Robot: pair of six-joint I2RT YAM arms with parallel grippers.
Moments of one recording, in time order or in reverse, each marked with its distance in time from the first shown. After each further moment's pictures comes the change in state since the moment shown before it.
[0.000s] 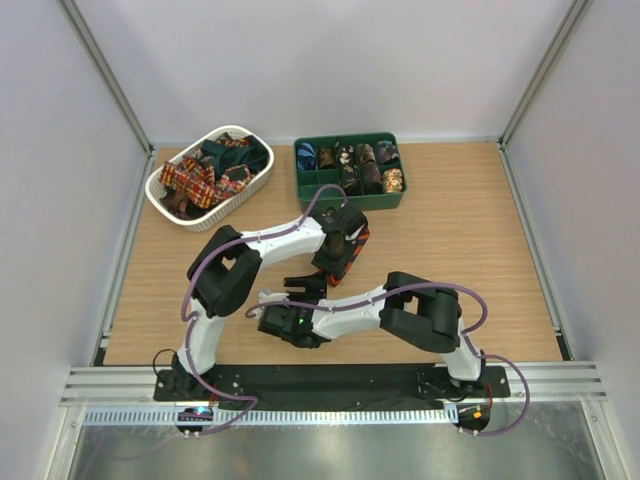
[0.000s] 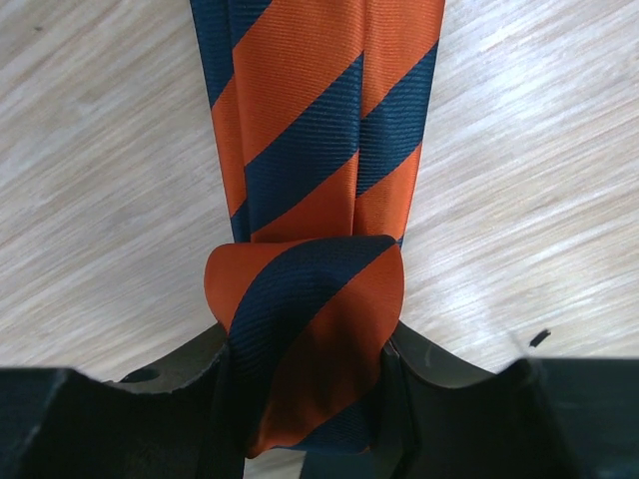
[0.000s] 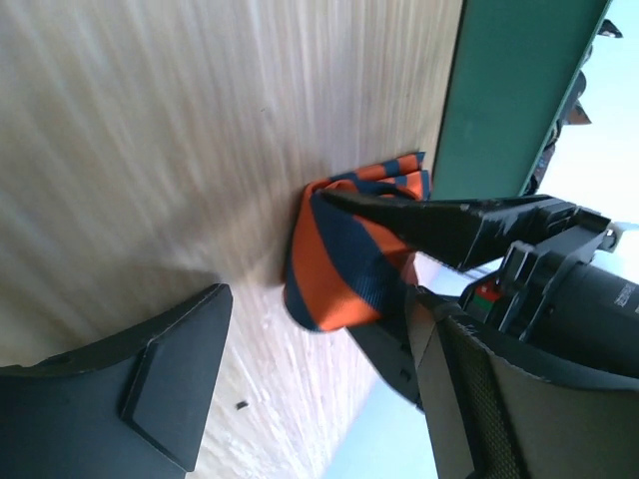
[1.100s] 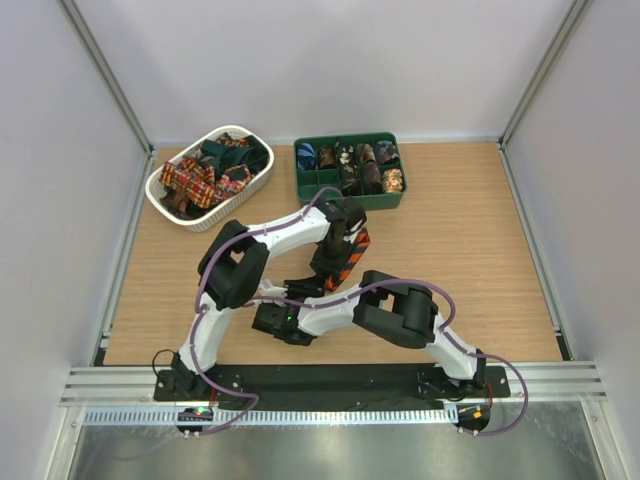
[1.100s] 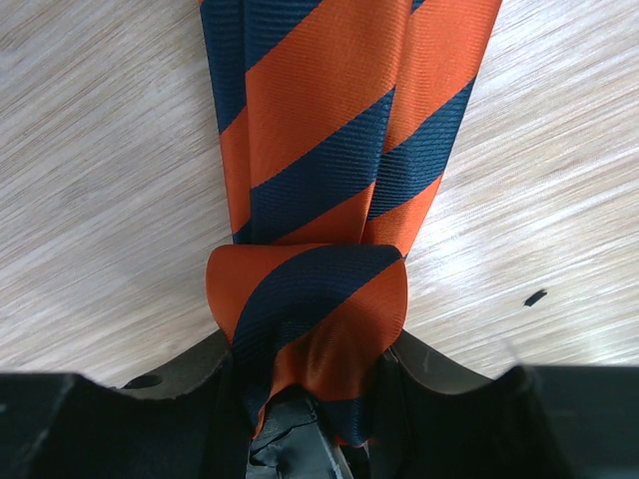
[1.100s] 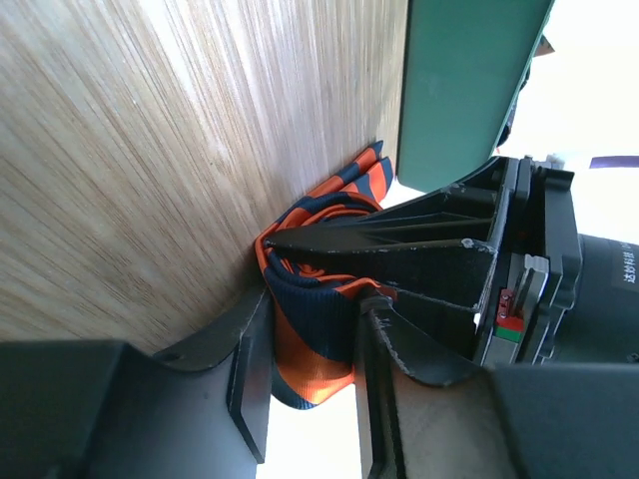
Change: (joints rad) left arm 0.035 0.104 0.163 -0.235 0.136 0.002; right arm -0.038 0.174 0.114 -0.026 0.208 0.111
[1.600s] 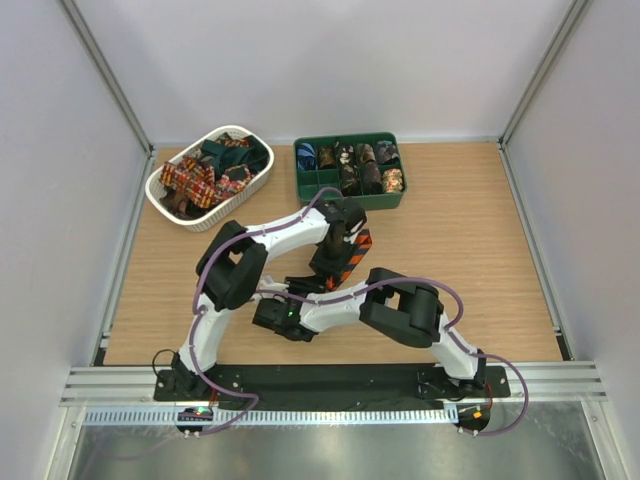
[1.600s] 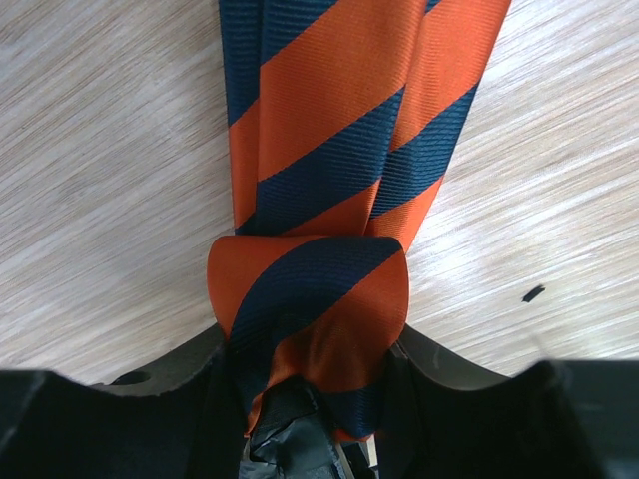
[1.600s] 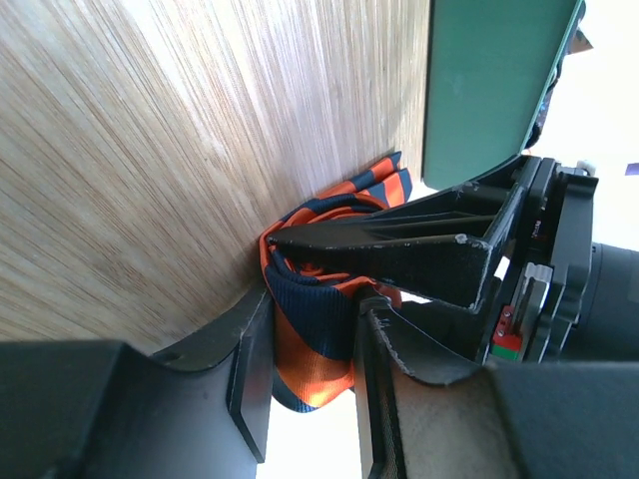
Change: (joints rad) left arm -0.002 -0.026 -0.031 0.034 -0.008 0.002; right arm -0.008 -0.038 0.005 -0.039 -0.076 0.050
